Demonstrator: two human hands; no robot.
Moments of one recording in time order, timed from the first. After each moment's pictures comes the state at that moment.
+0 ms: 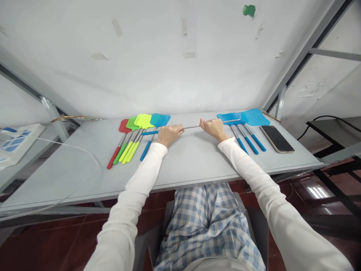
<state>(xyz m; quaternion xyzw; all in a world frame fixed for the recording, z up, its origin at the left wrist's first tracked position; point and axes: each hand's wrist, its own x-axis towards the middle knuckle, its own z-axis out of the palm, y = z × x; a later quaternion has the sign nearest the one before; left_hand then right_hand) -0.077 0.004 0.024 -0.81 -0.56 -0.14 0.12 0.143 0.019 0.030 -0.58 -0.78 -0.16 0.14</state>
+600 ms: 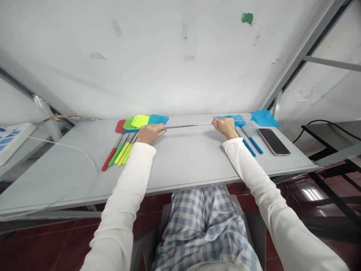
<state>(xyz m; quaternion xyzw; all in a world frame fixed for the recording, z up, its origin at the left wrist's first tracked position) -0.141 0.023 0.020 -0.77 -0.60 -0.16 0.17 0.199 0.033 0.033 -0.62 -0.74 -0.20 0.16</state>
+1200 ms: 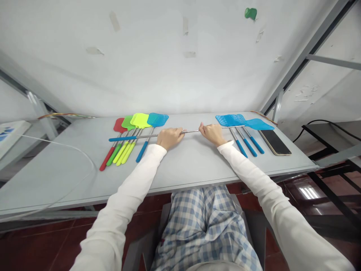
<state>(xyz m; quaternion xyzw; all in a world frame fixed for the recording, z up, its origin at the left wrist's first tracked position) -0.077 -0.001 0.016 -0.81 -0.55 -0.17 0.13 0.142 0.008 0.022 -0.60 -0.77 -0.16 0.14</state>
